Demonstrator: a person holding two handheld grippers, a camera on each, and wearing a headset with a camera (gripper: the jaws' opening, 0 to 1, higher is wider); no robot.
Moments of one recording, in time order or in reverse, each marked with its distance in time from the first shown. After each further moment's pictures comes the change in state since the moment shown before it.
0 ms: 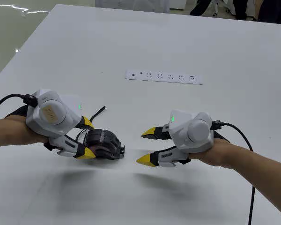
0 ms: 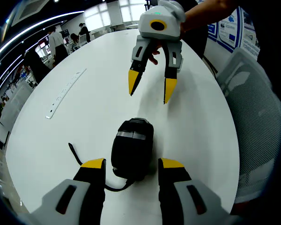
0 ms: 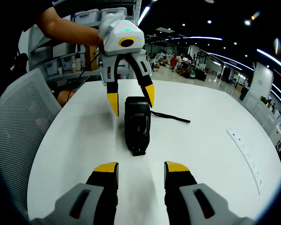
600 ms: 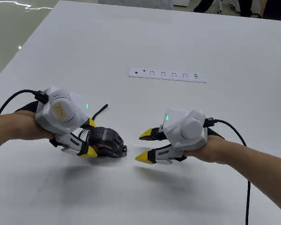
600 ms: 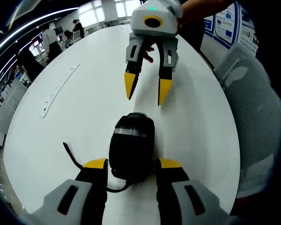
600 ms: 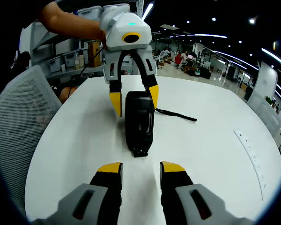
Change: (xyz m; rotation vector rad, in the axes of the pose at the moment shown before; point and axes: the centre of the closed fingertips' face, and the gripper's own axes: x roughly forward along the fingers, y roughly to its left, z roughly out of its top) left arm 0.012 0.001 -0.007 0.027 0.045 -0.048; right arm 0.019 -0.001 -0.004 -0.011 0.024 0.044
